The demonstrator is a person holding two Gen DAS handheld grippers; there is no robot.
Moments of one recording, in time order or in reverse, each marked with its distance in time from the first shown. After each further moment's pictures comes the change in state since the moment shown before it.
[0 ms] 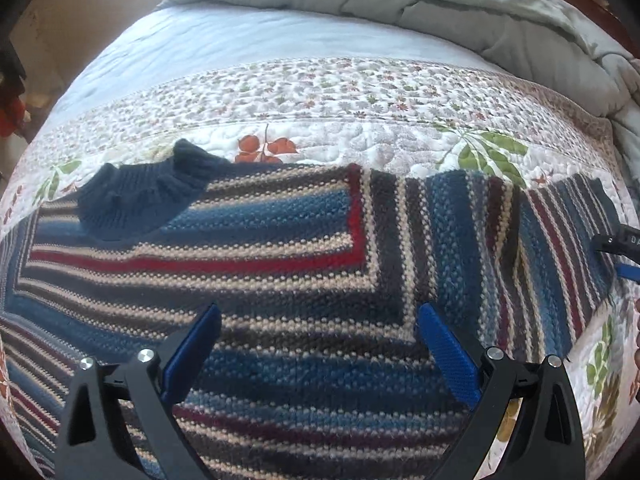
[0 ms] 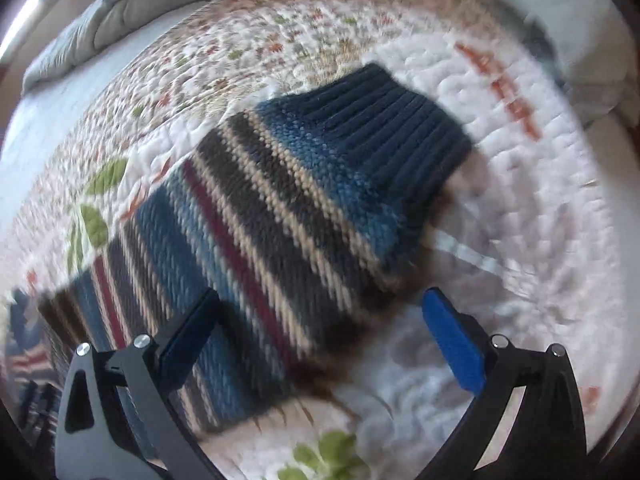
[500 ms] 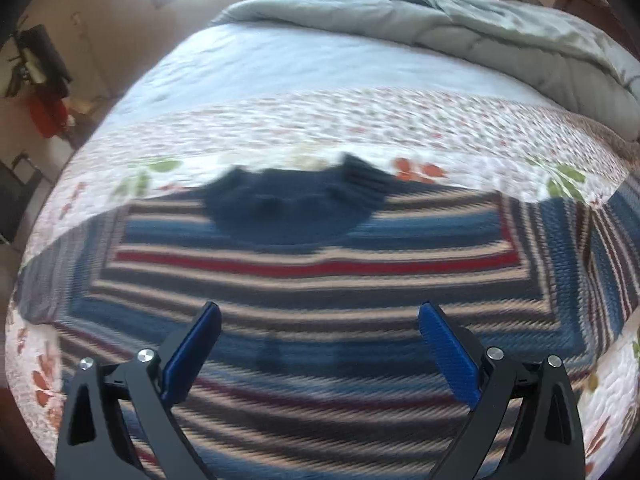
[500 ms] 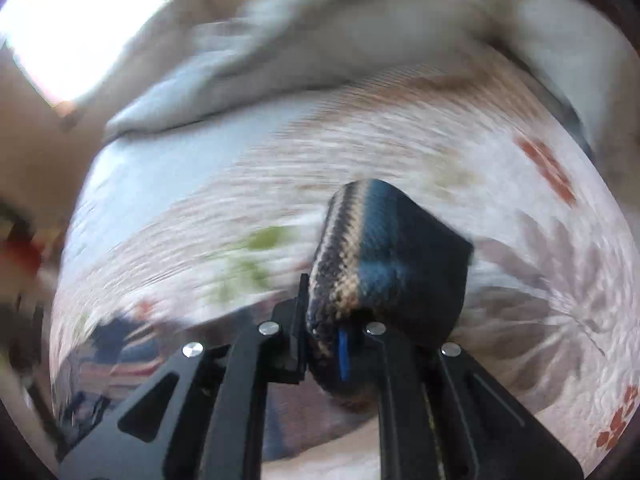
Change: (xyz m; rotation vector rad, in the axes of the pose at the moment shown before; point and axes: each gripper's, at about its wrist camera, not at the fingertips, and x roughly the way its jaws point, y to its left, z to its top) left arm -0.046 0.133 -0.022 -0.035 -0.093 0.144; right arm -0.118 0.070 -0.026 -0.127 -0.289 0.322
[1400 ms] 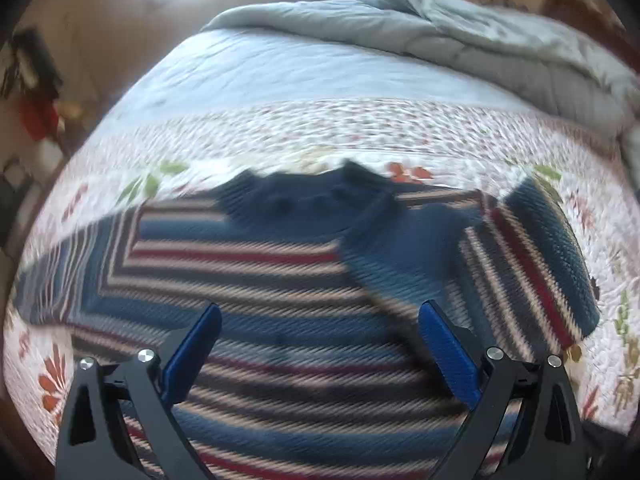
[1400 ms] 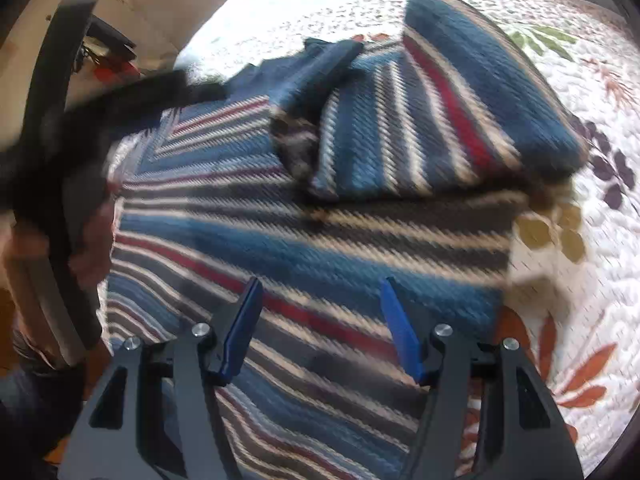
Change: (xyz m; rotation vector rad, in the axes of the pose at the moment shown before) left arm -0.024 -0.006 -0.007 0.051 -0.001 -0.038; right arm -0.009 0.156 -0.225 -0.327 0.385 0.266
